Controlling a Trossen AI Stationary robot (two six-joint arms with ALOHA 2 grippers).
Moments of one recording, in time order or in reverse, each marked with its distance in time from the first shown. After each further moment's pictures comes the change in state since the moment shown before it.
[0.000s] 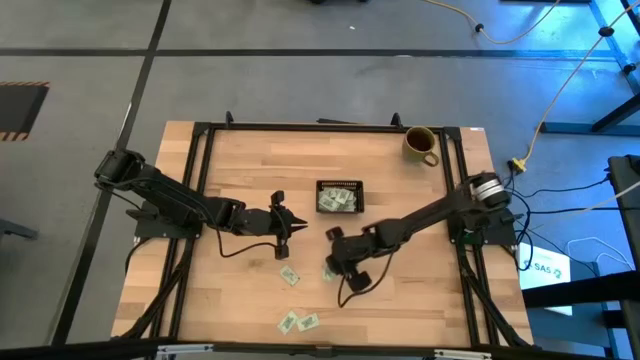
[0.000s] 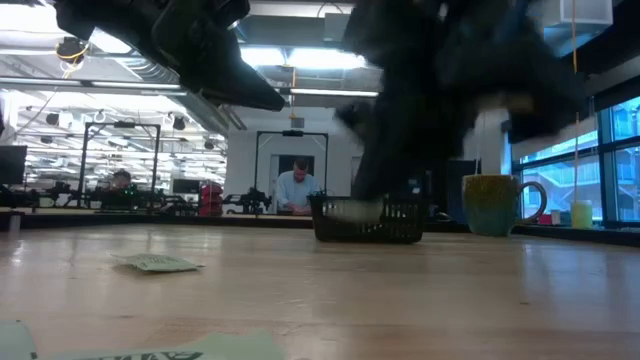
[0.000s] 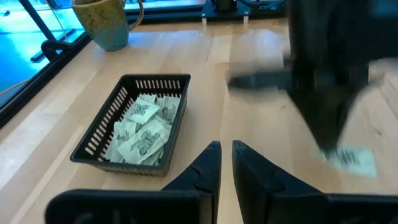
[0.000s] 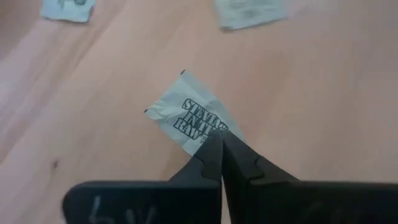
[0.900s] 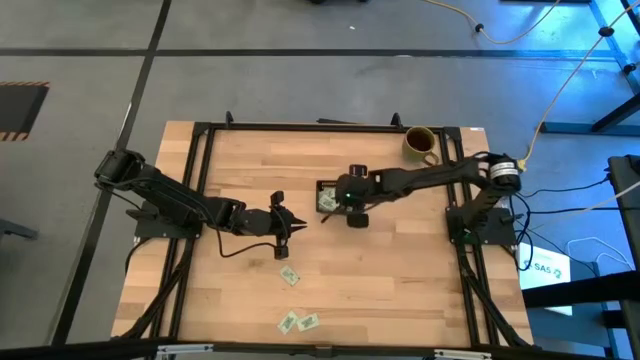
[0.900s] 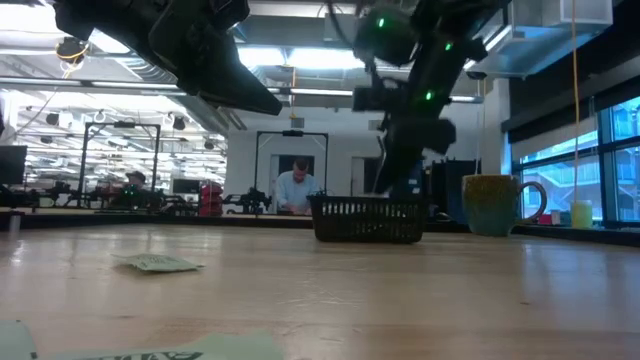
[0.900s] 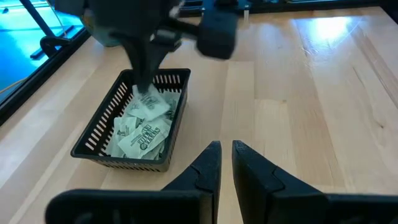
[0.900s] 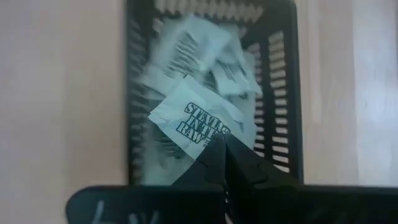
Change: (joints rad) left arm 0.000 0.000 0.000 -0.021 0.001 0.000; right arm -0.378 -0.158 0.005 -0.362 0.264 0.037
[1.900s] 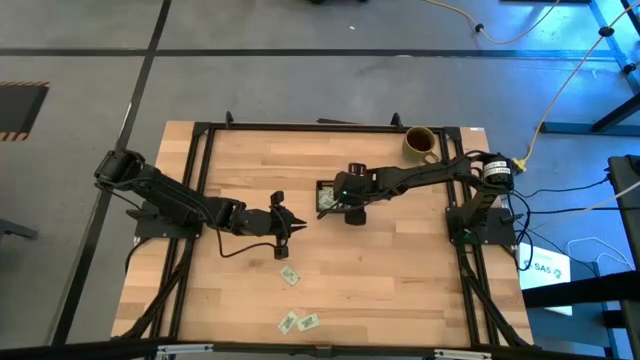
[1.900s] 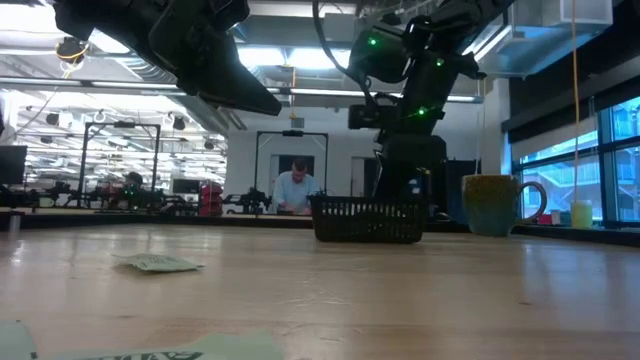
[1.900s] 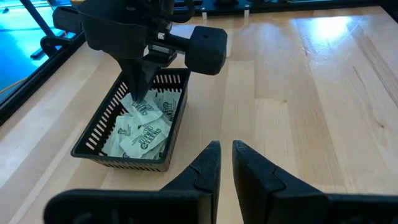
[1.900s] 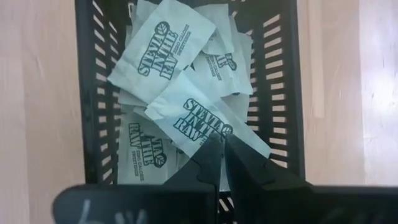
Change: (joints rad) left arm 0.000 0.000 0.000 -0.002 -0.001 0.000; right arm -0.033 0.054 0.002 0.029 0.001 0.000
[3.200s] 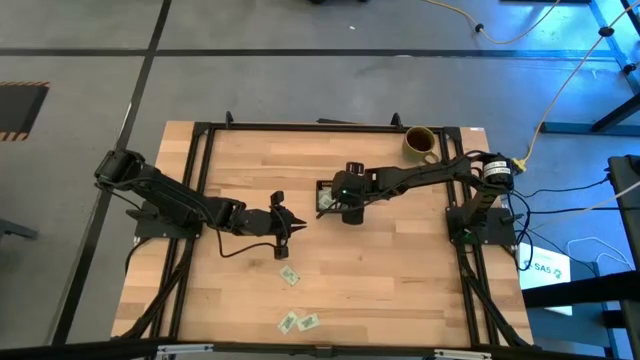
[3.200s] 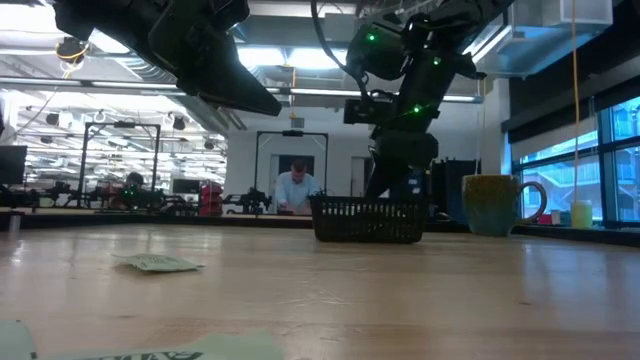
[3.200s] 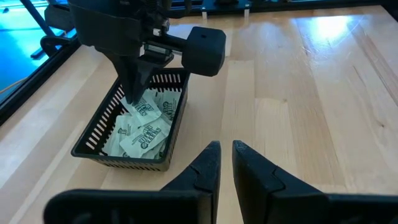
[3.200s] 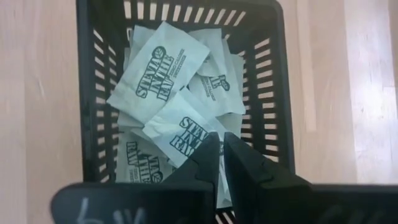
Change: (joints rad) left arm 0.000 0.000 0.000 -0.002 0.000 0.000; right arm 0.000 0.000 0.001 0.052 0.000 -0.008
